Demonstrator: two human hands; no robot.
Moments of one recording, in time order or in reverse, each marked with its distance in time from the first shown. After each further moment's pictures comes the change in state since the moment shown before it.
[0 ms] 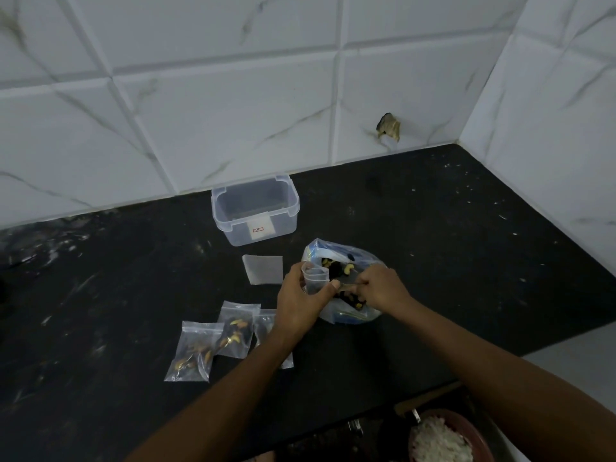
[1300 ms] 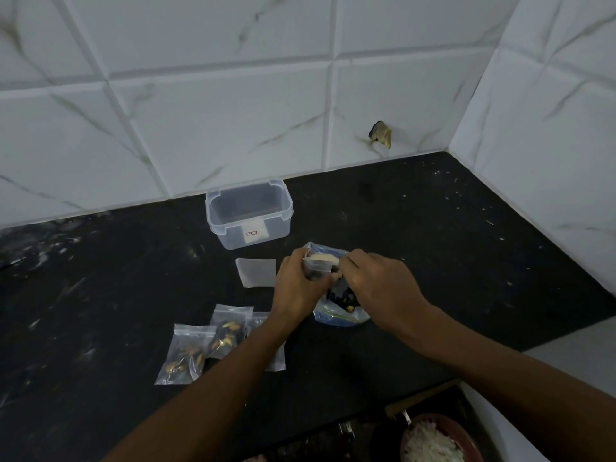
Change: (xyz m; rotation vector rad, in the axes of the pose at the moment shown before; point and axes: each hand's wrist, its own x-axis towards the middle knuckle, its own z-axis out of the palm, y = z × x) left_hand 0.024 0.020 0.005 0.218 0.005 0.083; right_hand -0.063 -0.029 -0.038 -0.522 0.568 -0.735
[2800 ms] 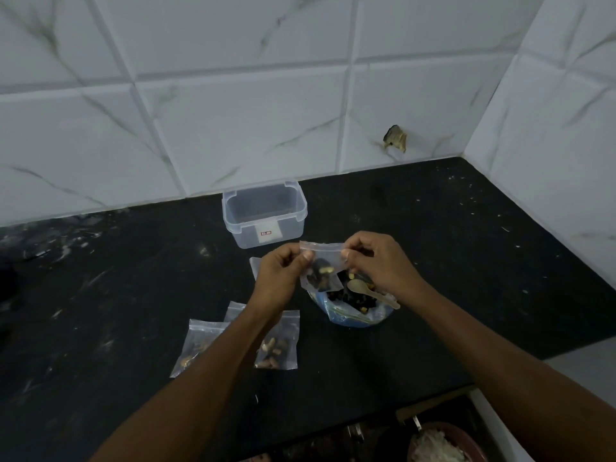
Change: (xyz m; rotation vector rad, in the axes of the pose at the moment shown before) left_hand -0.017 0.019 -0.058 -0.495 -0.063 -0.049; right_hand 0.032 0.014 0.016 1.007 -0.091 0.541
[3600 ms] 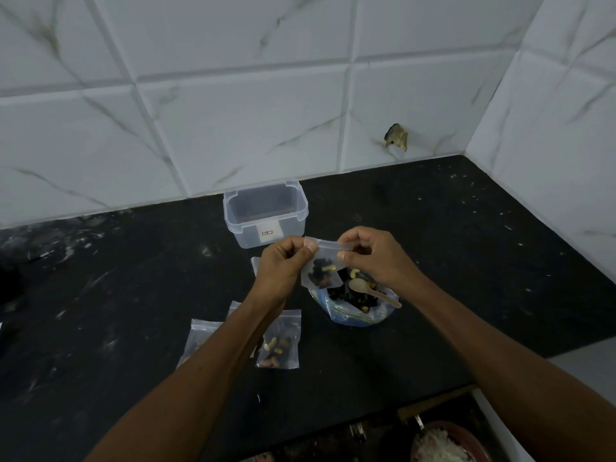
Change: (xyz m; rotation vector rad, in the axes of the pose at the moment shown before) left_hand 0.006 0.012 0.003 -0.054 -0.027 0.005; right_hand 0.008 0.004 0.001 0.020 -0.020 -0.020
